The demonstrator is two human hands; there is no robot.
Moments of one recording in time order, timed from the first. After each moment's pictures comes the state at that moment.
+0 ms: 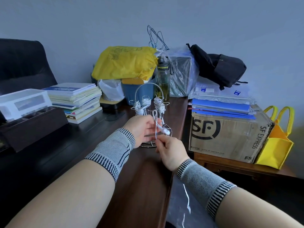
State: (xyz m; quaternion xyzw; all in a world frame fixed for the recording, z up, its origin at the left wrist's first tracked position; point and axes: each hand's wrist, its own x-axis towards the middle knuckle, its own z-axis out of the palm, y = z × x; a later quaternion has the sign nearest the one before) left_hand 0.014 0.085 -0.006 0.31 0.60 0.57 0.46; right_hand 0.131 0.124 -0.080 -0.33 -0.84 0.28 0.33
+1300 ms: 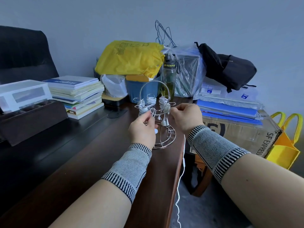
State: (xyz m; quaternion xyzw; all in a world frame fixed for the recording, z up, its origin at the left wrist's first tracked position) left_hand 0.016 0.106 -0.046 0.29 0.64 0.70 0.13; right_hand 0.114 0.180 0.000 -0.44 -0.73 0.32 0.41
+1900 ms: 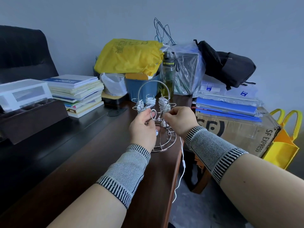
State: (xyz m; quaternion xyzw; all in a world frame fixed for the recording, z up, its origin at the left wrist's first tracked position) left_hand 0.028 0.091 -0.042 0.32 0.63 0.69 0.14; right_hand 0.114 0.168 -0.009 -0.42 -0.77 0.33 0.35
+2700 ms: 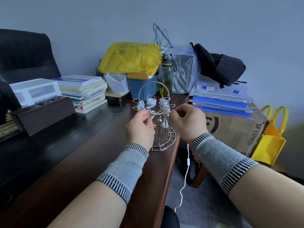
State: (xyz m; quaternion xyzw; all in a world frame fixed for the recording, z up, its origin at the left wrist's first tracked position) left_hand 0.046 0.036 -0.040 0.34 0.68 0.65 0.07; right_hand 0.163 0.105 -0.009 -0.41 -0.77 0.20 0.45
